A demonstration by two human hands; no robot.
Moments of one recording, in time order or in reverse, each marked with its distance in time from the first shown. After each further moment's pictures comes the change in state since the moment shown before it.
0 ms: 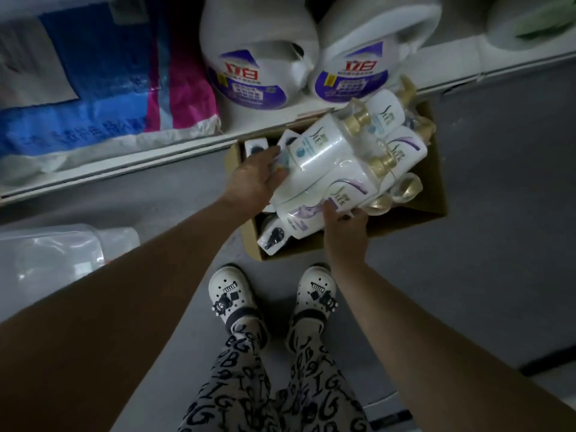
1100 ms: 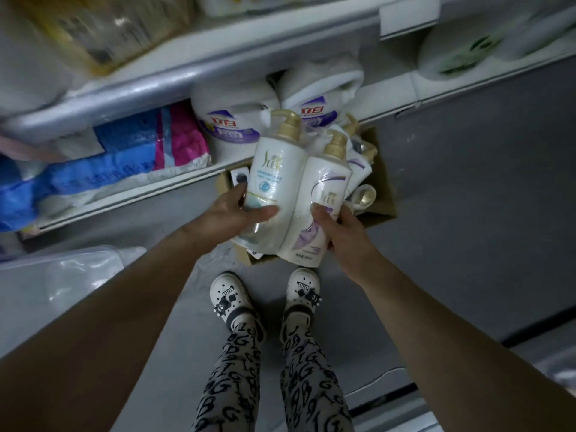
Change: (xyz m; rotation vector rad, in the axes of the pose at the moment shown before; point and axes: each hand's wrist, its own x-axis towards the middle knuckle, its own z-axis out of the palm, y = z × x) left_hand -0.084 0.084 -0.064 -0.448 -0.263 -0.194; right_hand -0.048 -0.070 -0.100 0.283 -0.441 -0.007
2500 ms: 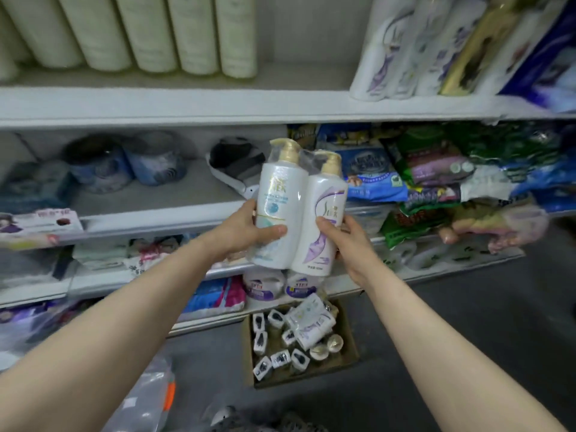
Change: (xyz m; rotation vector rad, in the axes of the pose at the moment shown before) left_hand -0.393 0.298 -0.024 0.107 0.306 0.560; right_hand -0.352 -0.321 0.026 -0.101 -0.097 -0.609
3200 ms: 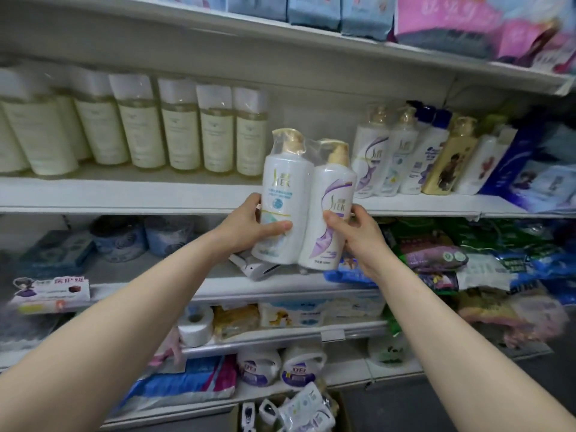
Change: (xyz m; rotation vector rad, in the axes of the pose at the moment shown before) left_hand 0.014 0.142 -0.044 0.071 0.252 0.303; right_hand 0.039 -0.167 -0.006 -0.005 -0.081 -0.350
